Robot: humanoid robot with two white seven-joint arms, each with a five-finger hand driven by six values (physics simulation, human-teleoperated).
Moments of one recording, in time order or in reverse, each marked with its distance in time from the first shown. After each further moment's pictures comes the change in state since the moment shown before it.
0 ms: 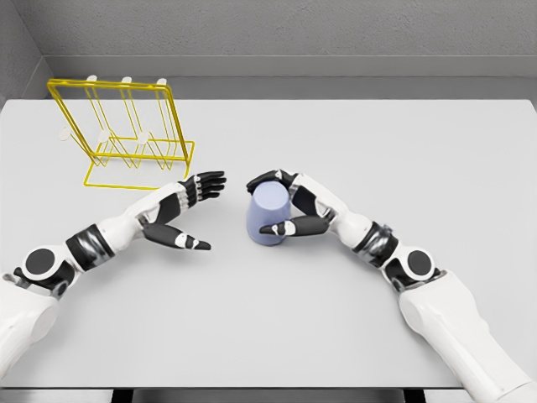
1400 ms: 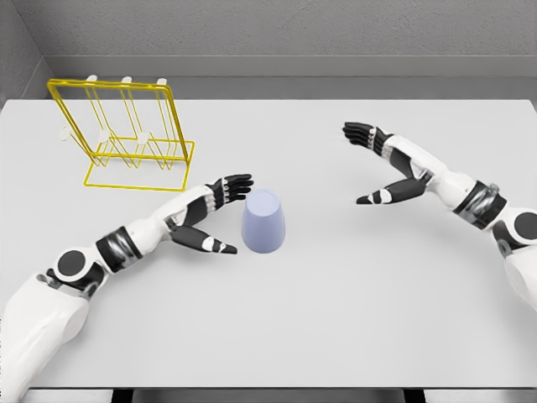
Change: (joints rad) left arm -0.006 -0.106 -0.007 0.007 -0.062 -0.010 0.000; right arm -0.115 -0.340 -0.023 0.014 0.024 -0.017 0.000
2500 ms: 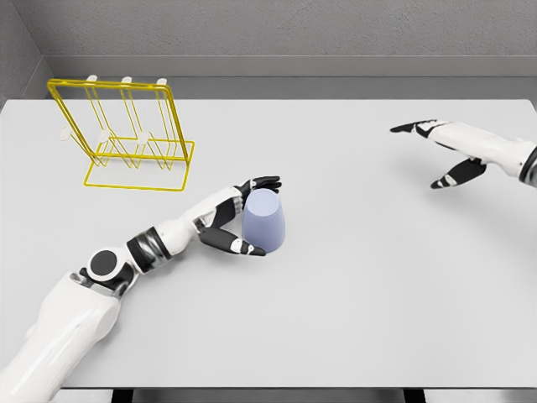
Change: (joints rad) left arm -0.012 -0.108 -0.001 0.035 -0.060 0.001 0.000; right arm -0.124 -0.147 -0.079 0.019 0.738 -0.079 -0.101
